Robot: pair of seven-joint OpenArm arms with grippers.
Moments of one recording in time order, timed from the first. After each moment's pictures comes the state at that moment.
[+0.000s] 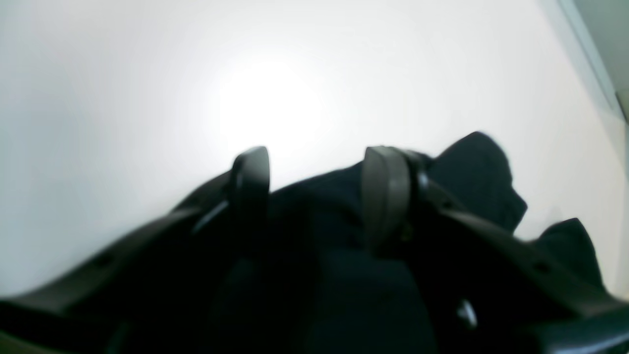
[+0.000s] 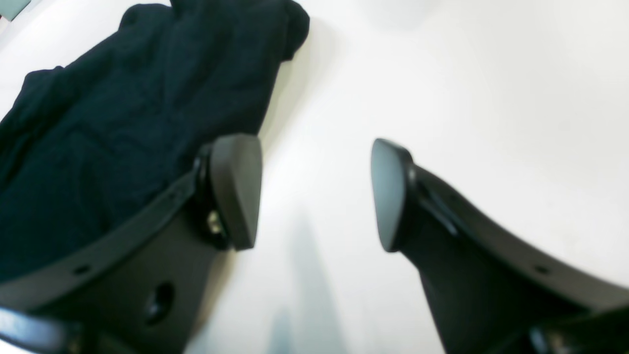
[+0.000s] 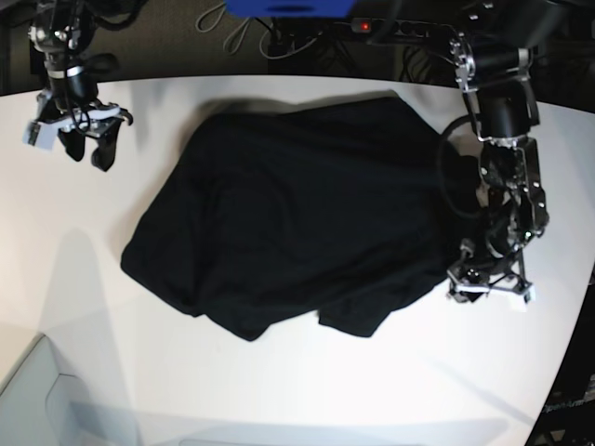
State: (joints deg) left arm -18.1 -11.5 -13.2 63.1 -34.8 0.9 32.5; right arm -35.1 7.5 22.2 108.6 33.1 8.1 -16.9
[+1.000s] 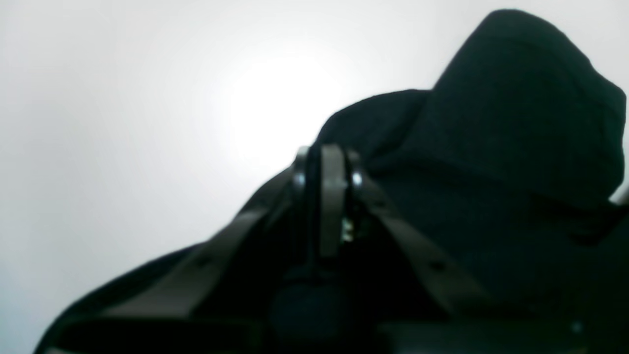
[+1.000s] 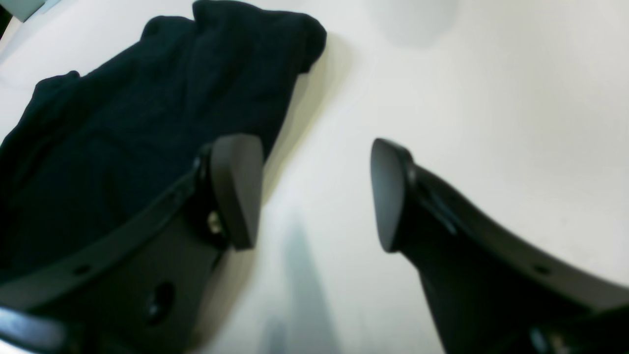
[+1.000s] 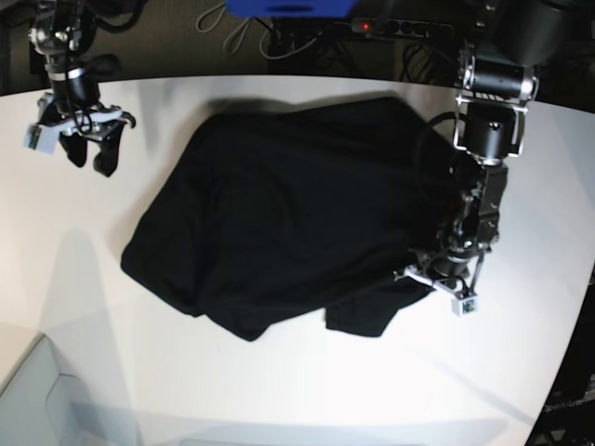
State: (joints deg) left arm -23.2 -12.4 6.5 47.7 -27.3 0.7 18.6; right arm -34.9 7.5 21.4 110.2 33.1 8.1 -16.8
